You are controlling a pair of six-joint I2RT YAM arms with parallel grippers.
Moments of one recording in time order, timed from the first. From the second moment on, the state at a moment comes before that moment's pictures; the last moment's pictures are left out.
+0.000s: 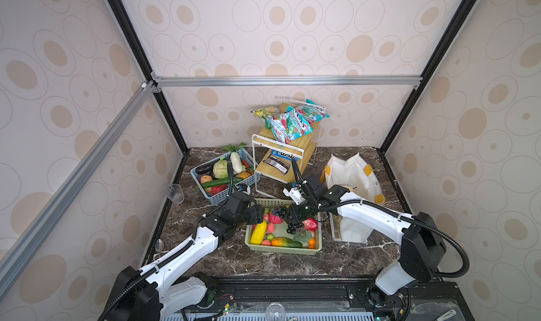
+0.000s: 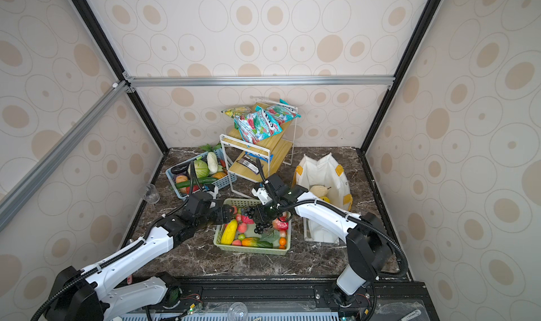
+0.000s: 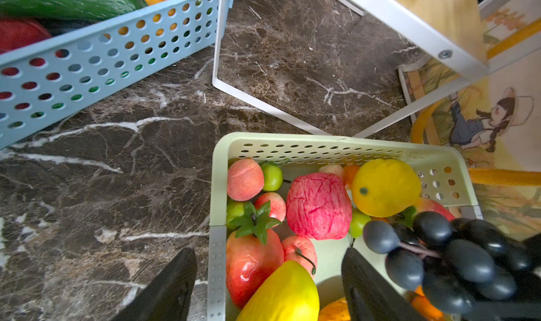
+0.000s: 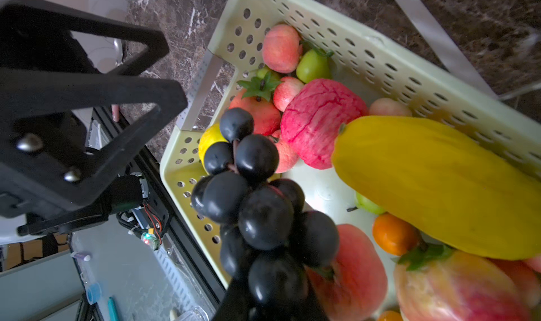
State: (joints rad) left arm -0.56 1.09 0.68 -0.33 -0.08 -0.53; right arm 0.73 1.57 1.21 -0.64 -0.43 0.38
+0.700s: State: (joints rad) left arm -0.56 1.09 0.67 -0.33 -0.08 -0.54; right arm 0.58 1.32 1.27 -0.76 -0.48 0.49
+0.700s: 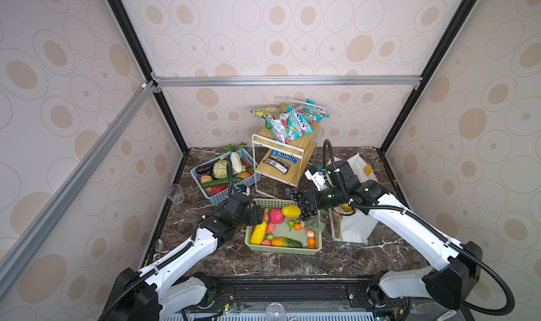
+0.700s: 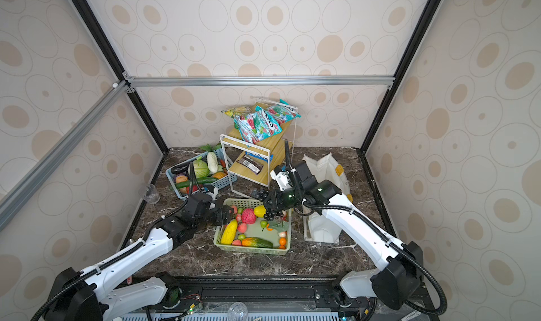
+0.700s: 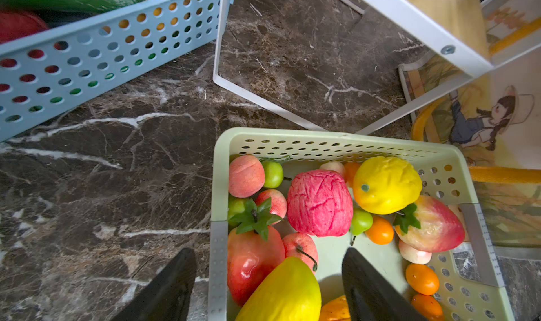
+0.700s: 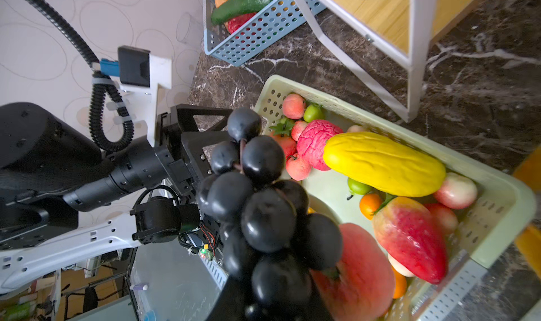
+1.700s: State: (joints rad) left arm -0.56 1.11 0.67 -0.31 -0.07 -0.54; right arm 0.18 1.29 1.34 -0.85 -0.50 0.47
